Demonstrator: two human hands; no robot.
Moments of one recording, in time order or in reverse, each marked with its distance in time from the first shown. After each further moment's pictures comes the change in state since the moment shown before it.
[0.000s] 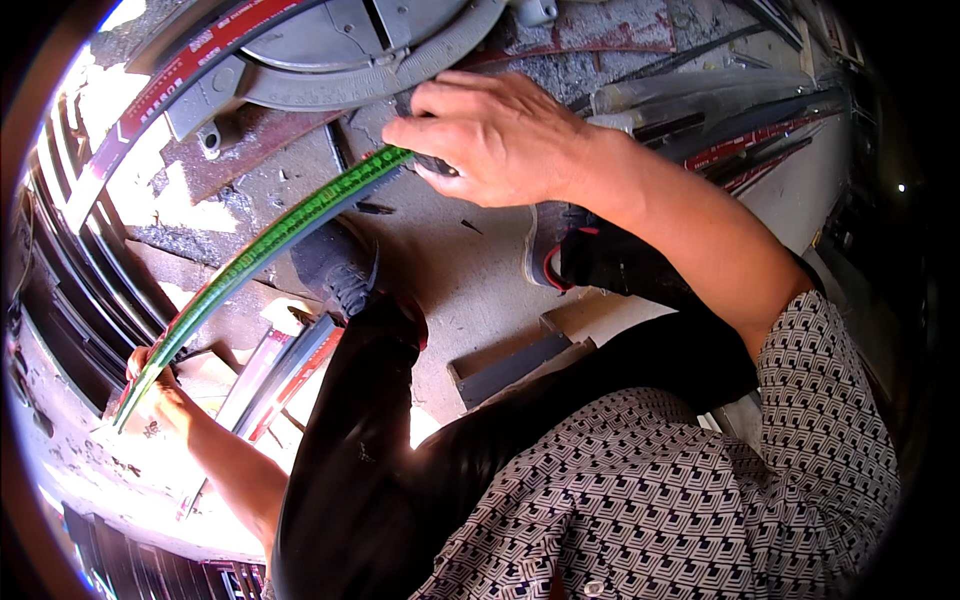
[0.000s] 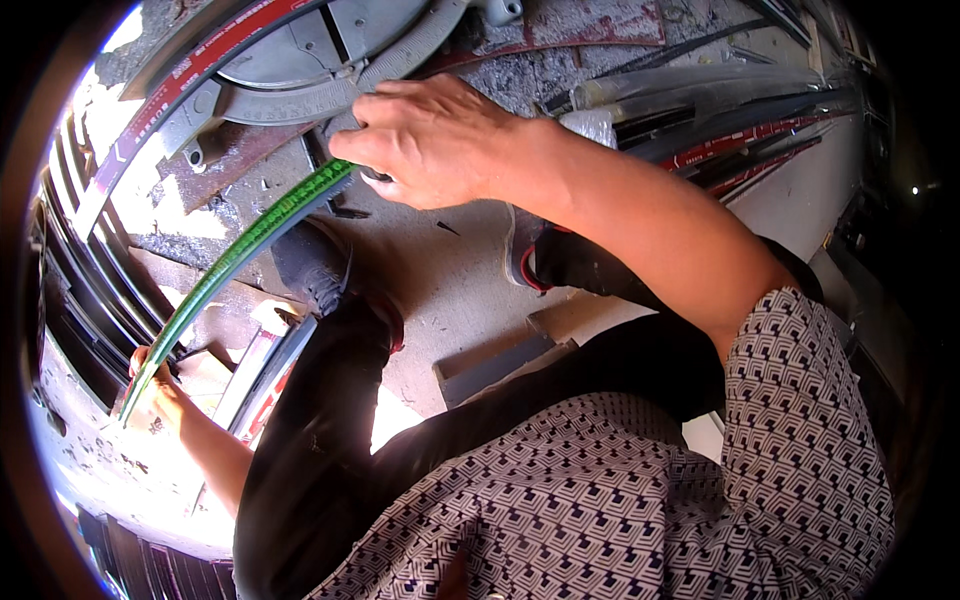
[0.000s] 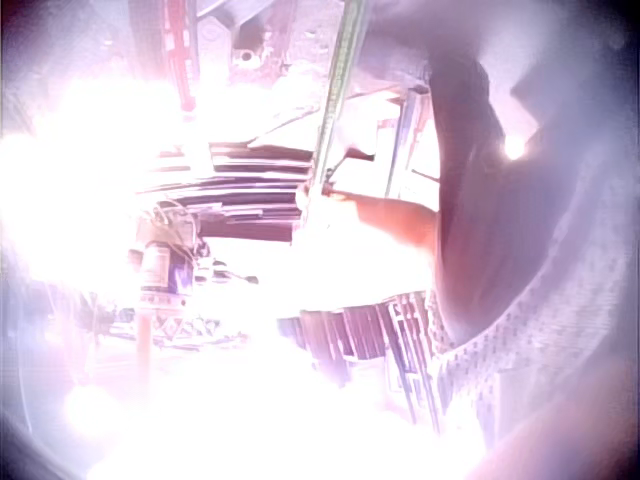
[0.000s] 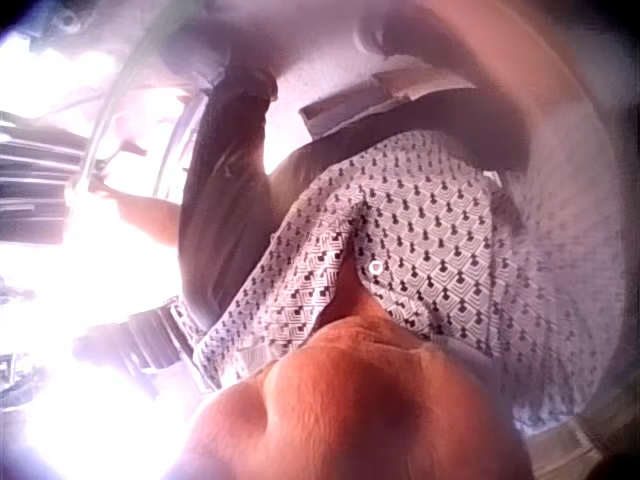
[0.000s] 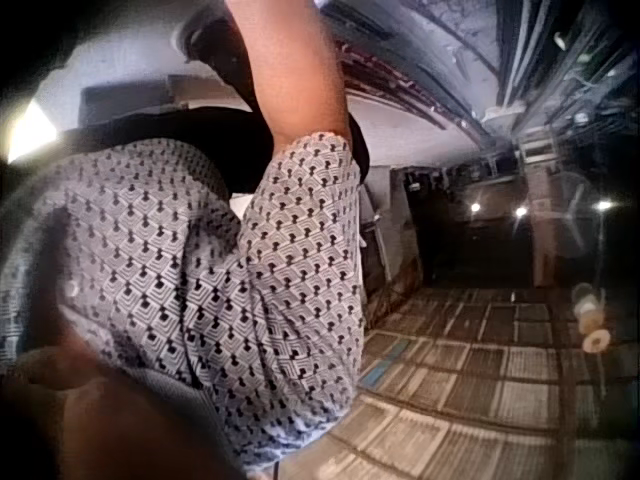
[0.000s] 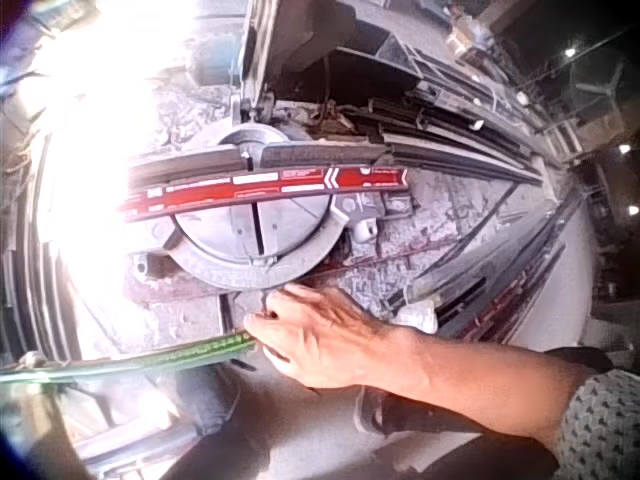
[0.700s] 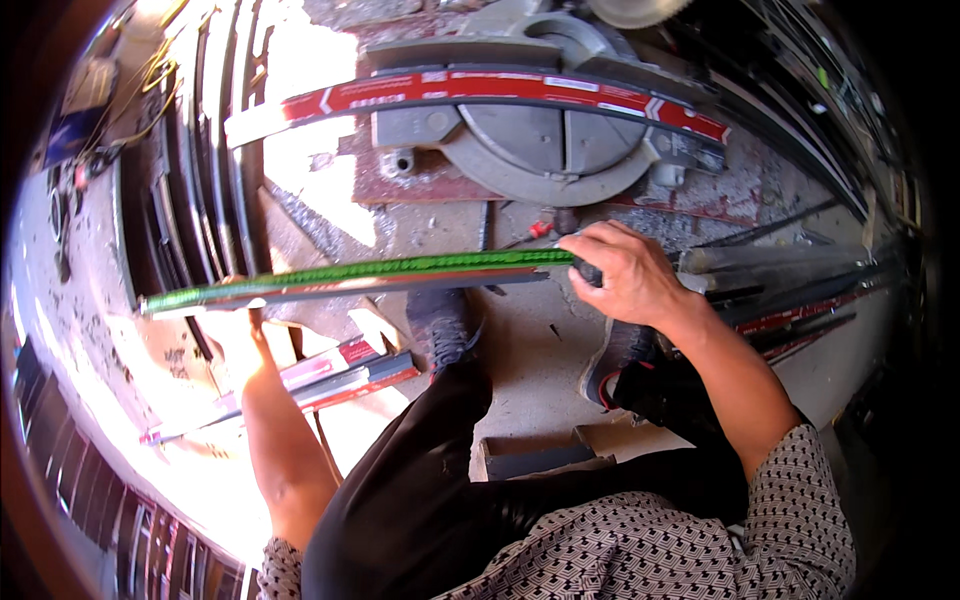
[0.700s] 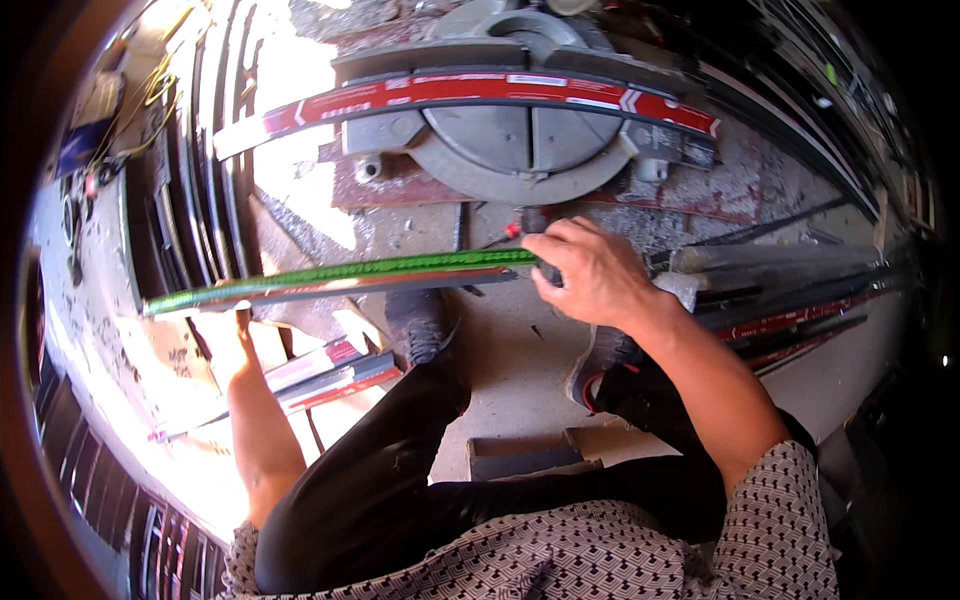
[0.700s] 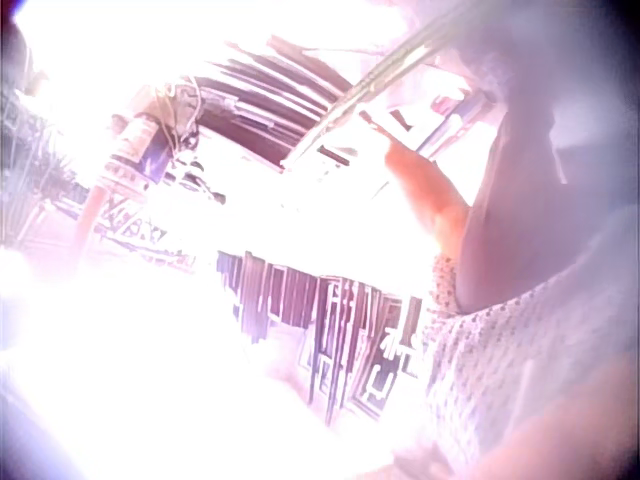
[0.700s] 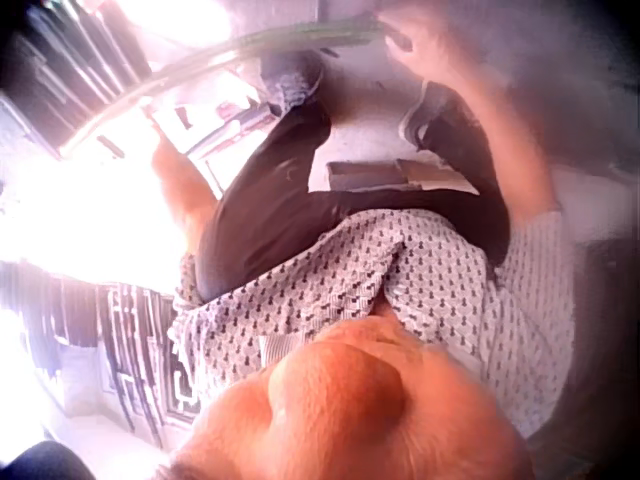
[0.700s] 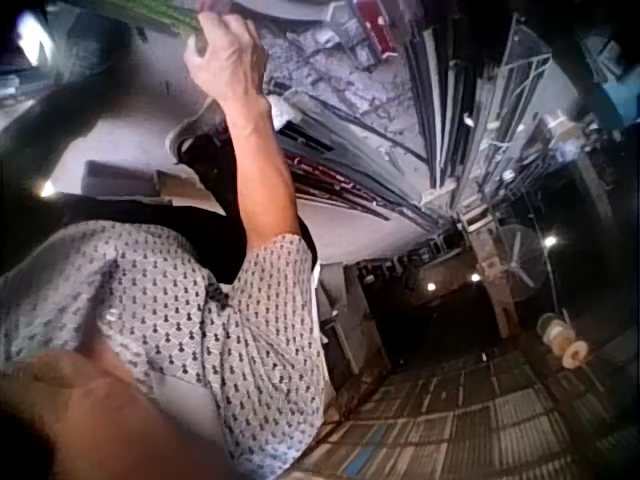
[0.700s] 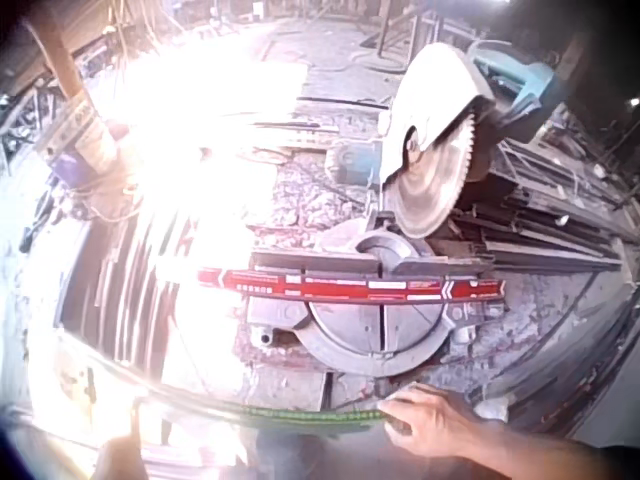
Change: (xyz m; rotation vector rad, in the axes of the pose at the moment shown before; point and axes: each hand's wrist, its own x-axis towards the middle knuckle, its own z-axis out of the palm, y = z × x) left_hand -0.043 -0.086 0.037 0.126 0.081 0.052; right_hand 0.003 0.002 -0.002 0.208 -0.047 0.125
